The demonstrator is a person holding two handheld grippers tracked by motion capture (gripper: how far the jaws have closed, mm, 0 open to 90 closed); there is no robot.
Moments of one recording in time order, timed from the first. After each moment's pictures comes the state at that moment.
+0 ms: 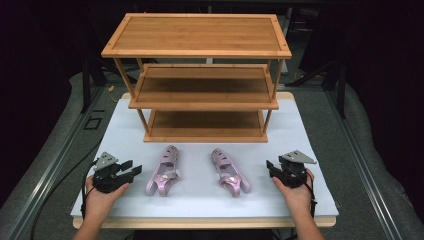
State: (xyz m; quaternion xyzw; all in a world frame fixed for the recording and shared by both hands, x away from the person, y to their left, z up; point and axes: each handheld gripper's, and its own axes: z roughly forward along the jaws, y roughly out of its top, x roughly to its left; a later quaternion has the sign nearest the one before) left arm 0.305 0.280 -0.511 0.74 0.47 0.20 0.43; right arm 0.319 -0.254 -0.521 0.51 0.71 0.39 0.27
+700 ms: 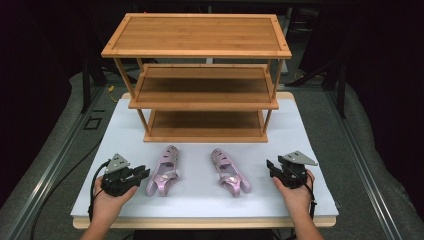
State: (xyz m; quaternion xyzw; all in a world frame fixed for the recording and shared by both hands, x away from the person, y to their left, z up) left arm 0.292 0.251 -0.496 0.78 0.43 0.18 0.41; right arm 0.317 -0.252 -0.521 0.51 0.71 0.40 0.28
